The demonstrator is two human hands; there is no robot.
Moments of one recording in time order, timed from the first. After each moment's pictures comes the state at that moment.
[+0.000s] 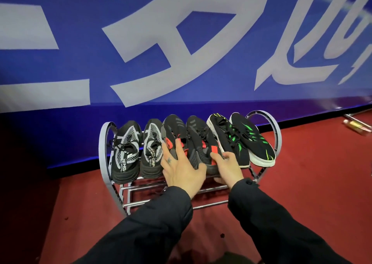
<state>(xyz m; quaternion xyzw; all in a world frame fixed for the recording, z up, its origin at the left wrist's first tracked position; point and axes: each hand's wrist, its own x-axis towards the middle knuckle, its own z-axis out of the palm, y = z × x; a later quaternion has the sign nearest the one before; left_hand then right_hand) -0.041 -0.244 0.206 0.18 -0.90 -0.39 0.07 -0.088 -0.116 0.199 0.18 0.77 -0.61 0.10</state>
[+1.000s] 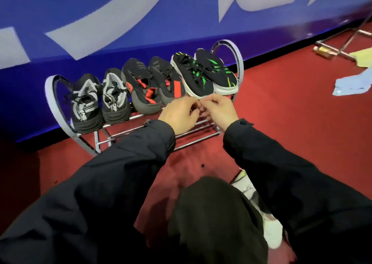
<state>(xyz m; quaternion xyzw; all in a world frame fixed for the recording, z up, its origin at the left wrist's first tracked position) -0.031 -0.189 0.208 -0.20 -0.95 -0.26 0.01 -0.026 -0.036 0.203 0.07 0.80 -0.60 0.00</state>
